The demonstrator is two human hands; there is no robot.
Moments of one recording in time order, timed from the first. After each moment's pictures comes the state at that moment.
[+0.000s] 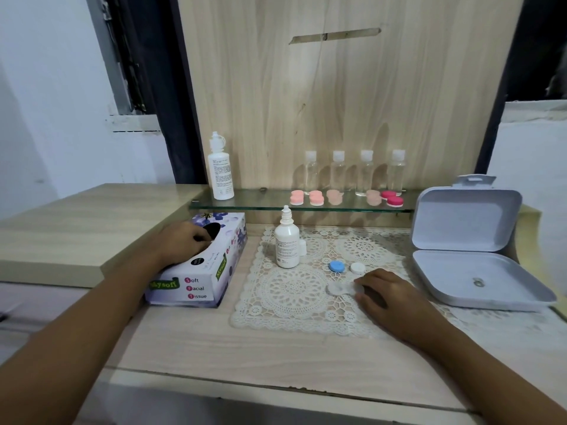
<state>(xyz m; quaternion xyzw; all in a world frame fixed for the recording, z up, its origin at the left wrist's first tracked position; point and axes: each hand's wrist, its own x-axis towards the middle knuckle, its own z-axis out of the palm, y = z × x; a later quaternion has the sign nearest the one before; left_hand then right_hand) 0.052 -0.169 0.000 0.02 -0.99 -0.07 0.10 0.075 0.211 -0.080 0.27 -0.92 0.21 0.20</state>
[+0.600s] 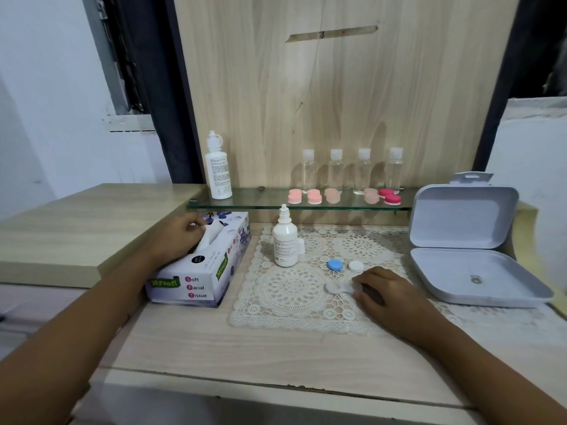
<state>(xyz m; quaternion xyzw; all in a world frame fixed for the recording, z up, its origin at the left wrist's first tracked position) 0.058 -0.172 -0.001 0.05 -0.96 -0.24 0.17 0.075 0.212 -0.080 0.27 -0.92 0.22 0.20</state>
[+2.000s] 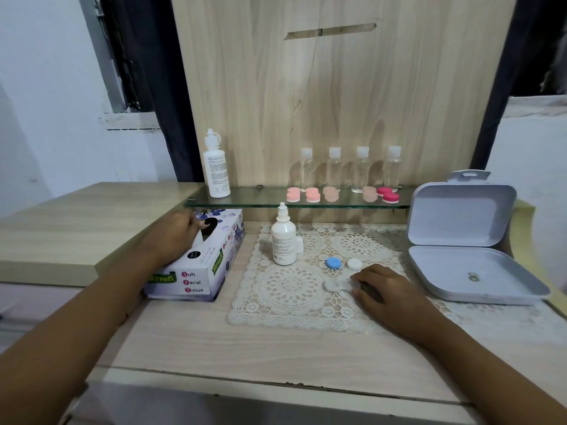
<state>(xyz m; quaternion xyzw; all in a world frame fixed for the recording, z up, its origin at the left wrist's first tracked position) 0.059 -0.159 0.003 0.04 -0.97 -0.13 0.21 0.074 0.212 -0.079 0.27 -0.92 0.22 0.20</state>
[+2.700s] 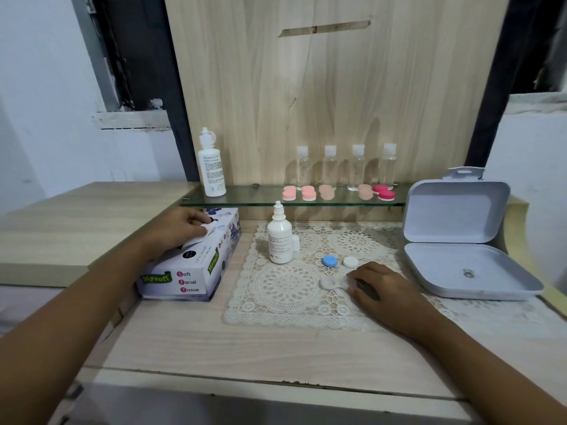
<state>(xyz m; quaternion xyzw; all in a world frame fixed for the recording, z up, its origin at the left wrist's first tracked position) 0.051 -0.160 0.011 0.03 -0.93 -0.36 0.10 0.072 0.213 -0.082 0.27 -0.92 0.21 0.20</state>
